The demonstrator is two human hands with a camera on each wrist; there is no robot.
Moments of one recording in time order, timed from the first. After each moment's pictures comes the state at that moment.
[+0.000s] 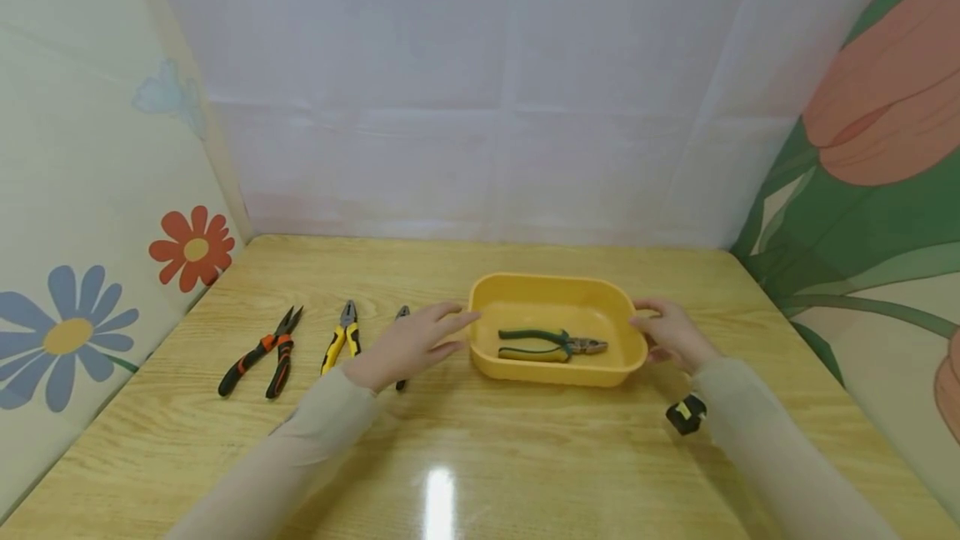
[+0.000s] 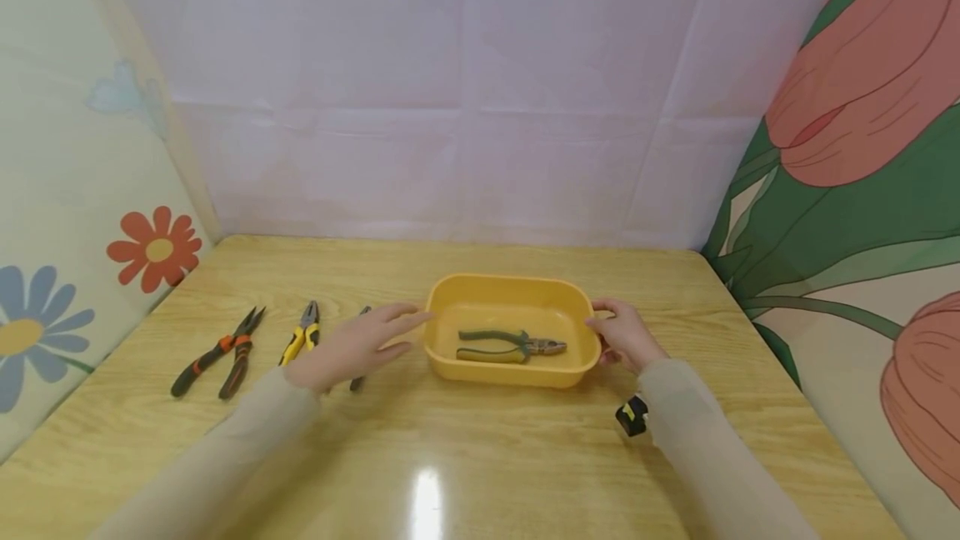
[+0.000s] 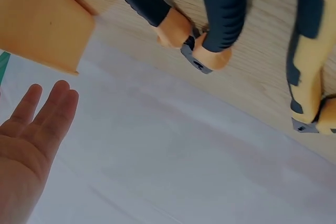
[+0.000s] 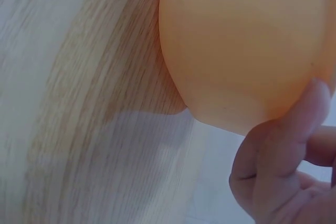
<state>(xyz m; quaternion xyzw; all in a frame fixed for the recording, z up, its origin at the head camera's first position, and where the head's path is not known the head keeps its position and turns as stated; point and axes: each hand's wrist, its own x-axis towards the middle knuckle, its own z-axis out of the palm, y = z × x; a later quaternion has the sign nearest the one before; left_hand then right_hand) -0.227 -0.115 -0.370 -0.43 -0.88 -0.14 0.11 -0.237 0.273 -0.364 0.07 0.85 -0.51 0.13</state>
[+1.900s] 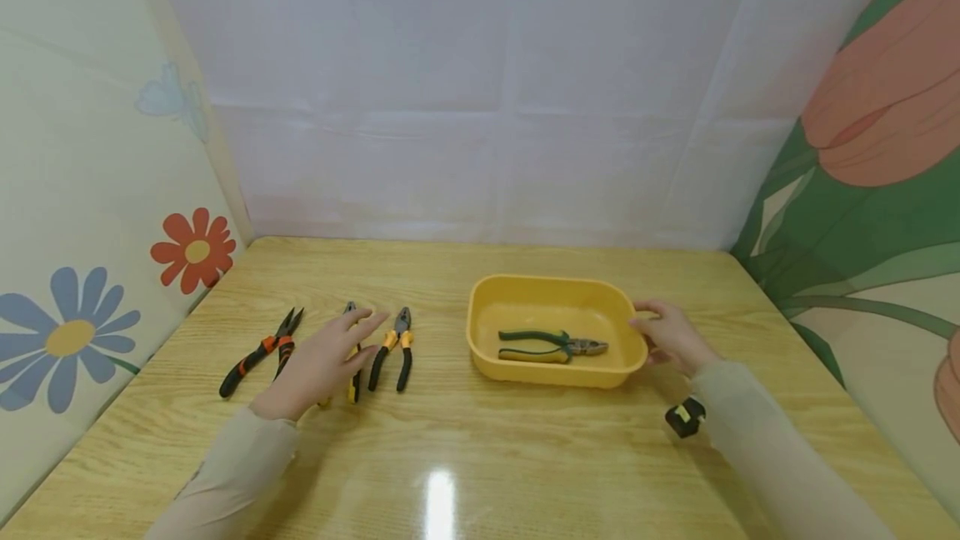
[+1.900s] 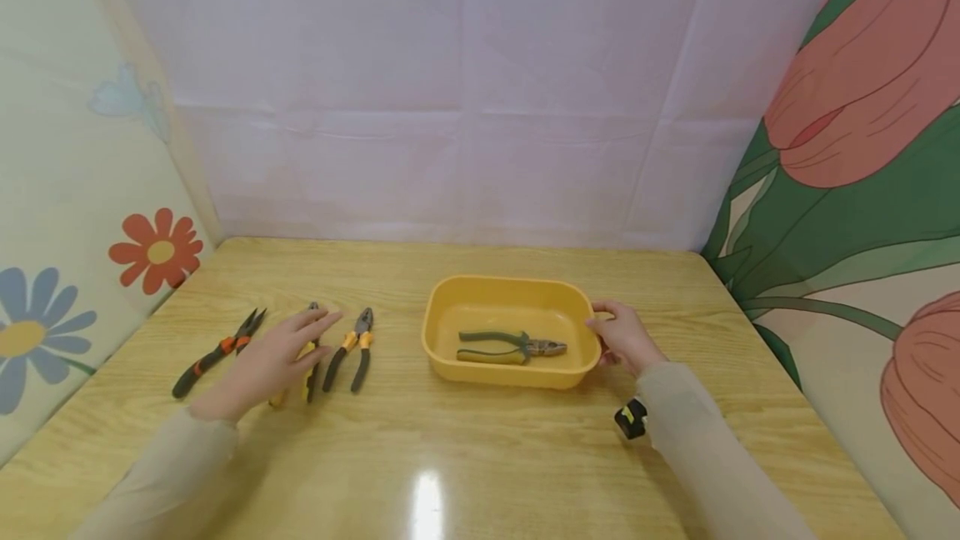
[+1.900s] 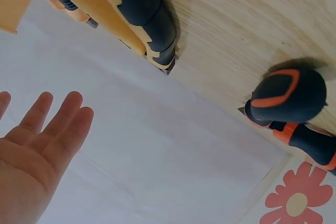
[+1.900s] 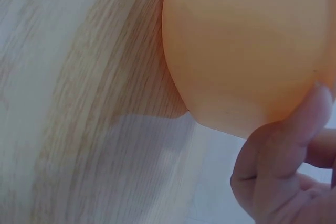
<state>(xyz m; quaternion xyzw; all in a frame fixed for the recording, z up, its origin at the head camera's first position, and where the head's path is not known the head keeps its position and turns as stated) -0.194 -0.200 -0.381 -0.29 -0.93 -0.12 0.19 -0.235 0.275 -0.370 0.05 0.83 -0.54 0.12</state>
